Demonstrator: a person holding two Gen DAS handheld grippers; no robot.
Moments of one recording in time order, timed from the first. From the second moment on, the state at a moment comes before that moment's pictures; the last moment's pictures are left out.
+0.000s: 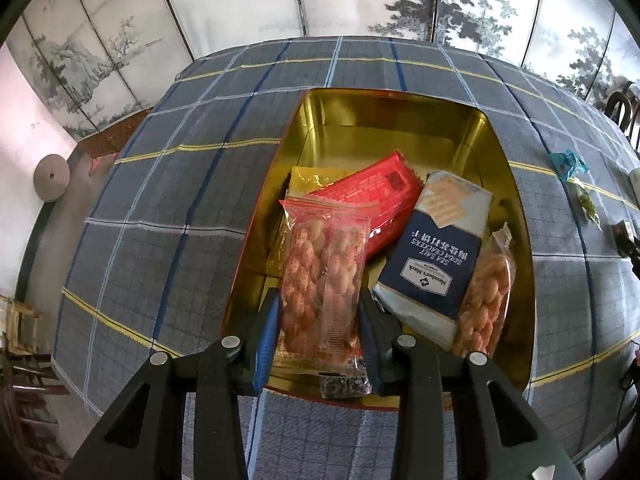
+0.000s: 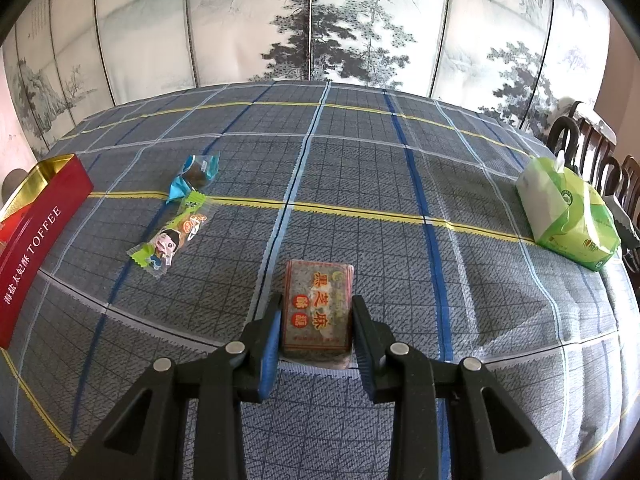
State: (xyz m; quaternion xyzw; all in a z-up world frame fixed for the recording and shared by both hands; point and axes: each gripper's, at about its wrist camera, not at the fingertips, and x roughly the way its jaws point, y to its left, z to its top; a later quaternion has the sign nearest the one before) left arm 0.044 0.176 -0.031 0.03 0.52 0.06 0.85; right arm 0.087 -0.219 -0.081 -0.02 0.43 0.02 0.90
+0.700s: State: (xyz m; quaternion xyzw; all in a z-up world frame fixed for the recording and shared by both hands) left arm 0.042 0.167 -0.032 0.06 0.52 0.07 0.85; right arm 0.087 -0.219 -0.080 -0.03 0.43 0.01 0.90
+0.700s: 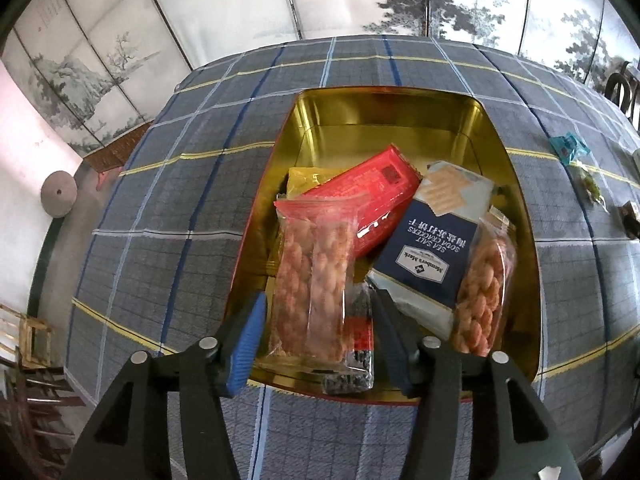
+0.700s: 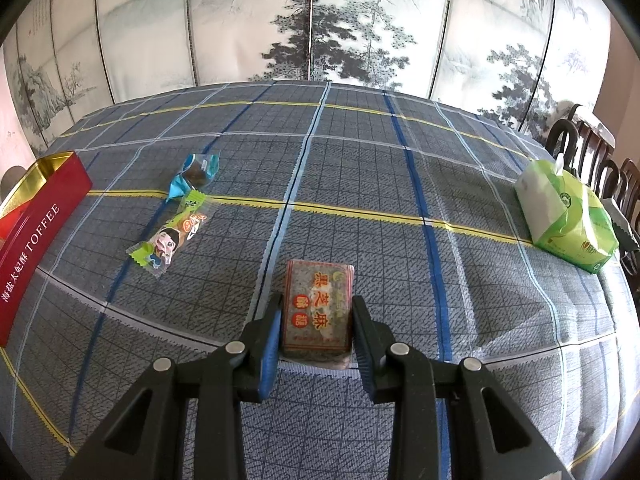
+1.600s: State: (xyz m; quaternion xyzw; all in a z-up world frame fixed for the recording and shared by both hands) left arm 0.015 0.166 -0.004 0.04 0.48 0.09 0.87; right arm 0.086 -0.218 -0.079 -0.03 0.43 0.01 0.90
